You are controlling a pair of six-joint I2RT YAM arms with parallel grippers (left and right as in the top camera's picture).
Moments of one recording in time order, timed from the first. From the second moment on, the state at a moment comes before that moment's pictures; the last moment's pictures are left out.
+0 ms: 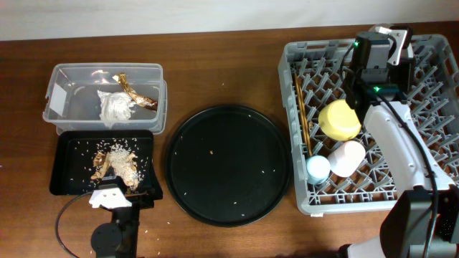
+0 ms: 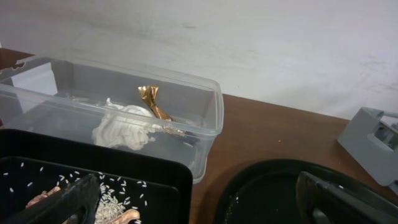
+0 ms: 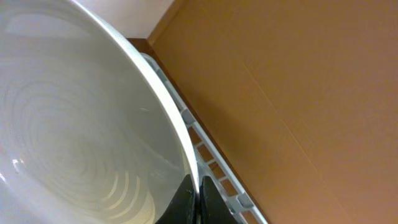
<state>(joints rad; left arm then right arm) 0.06 0.01 0.02 -0.08 0.05 -0.22 -0.02 1.65 1.31 -0.24 1.00 -0.20</state>
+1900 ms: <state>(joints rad) 0.06 0.01 0.02 -0.08 0.05 -0.22 0.46 0.62 1.30 -0.93 0.31 -0.02</state>
